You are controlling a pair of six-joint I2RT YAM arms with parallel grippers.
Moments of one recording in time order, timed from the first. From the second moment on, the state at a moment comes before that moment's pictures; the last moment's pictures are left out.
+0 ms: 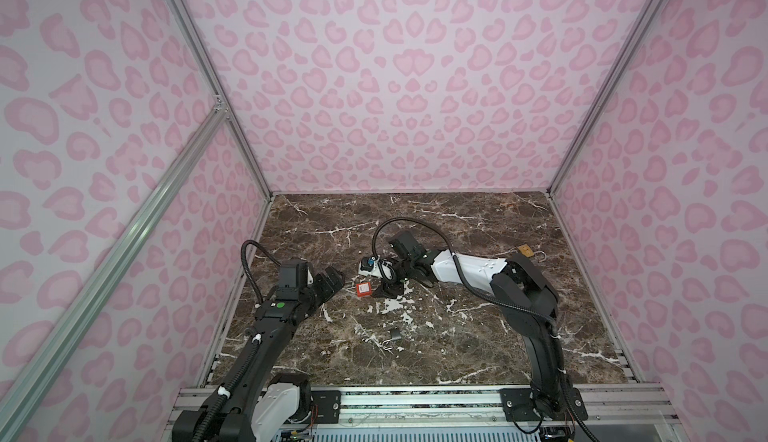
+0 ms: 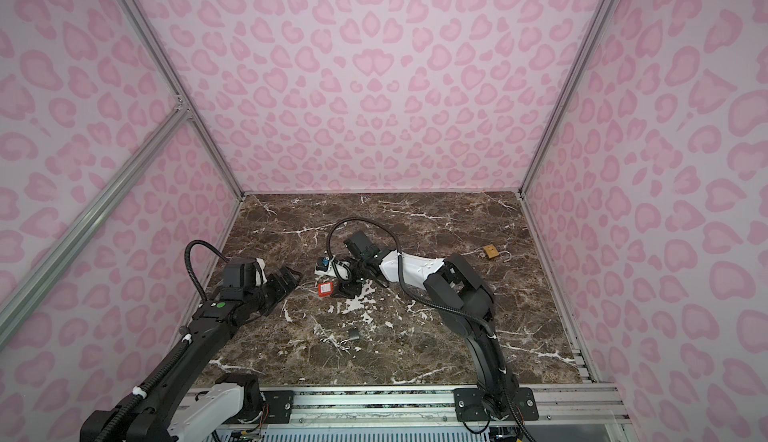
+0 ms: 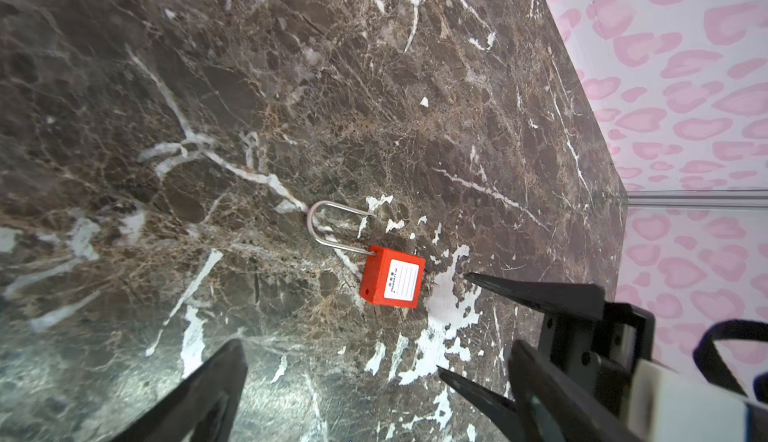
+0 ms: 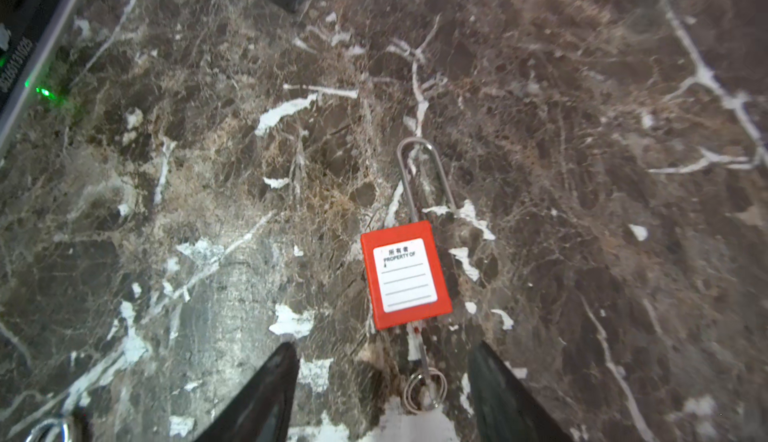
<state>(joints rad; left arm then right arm) -0.08 0.98 0.54 -0.39 0.27 -0.81 0.80 2.14 1.53 -0.32 -0.51 -0.60</state>
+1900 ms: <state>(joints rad) -0.15 0.90 0.55 -0.29 0.45 -0.90 0.76 1.98 1.51 -0.50 -0.46 -0.56</state>
